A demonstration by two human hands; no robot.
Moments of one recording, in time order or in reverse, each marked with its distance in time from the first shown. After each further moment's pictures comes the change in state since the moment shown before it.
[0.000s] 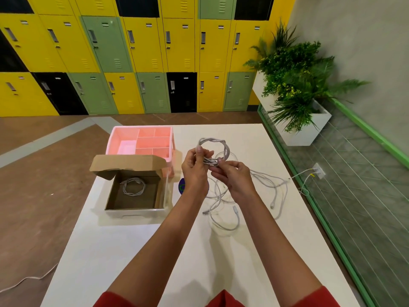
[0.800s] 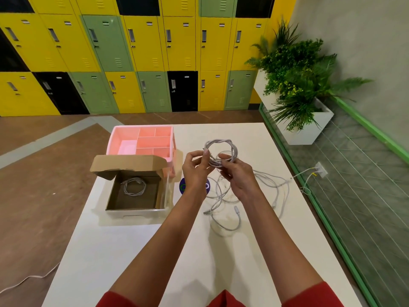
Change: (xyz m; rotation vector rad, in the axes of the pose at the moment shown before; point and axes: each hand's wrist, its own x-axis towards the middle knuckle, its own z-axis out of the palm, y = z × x) left_hand 0.000 -0.001 -0.006 0.211 0.044 -0.090; right_hand 0.015 0.000 -0.006 -0.046 -0.063 -0.012
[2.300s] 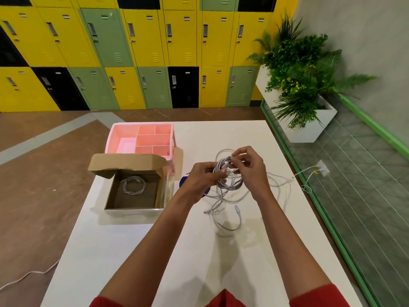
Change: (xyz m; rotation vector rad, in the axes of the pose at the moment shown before) left_hand 0.000 0.006 -0.013 0.371 -0.471 -0.152; right_hand 0.009 -0.007 -0.033 -0.551 0.013 -0.463
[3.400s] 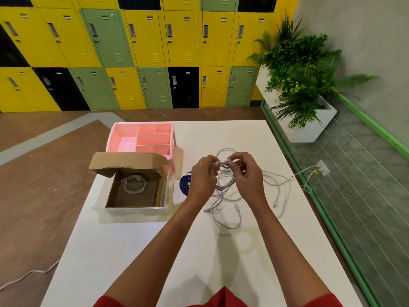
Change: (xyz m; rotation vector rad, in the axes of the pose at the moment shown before) left_hand 0.003 -0.018 0.010 0.580 0.360 0.385; right_hand -0.023 0.003 0.010 -0.101 0.060 -0.145
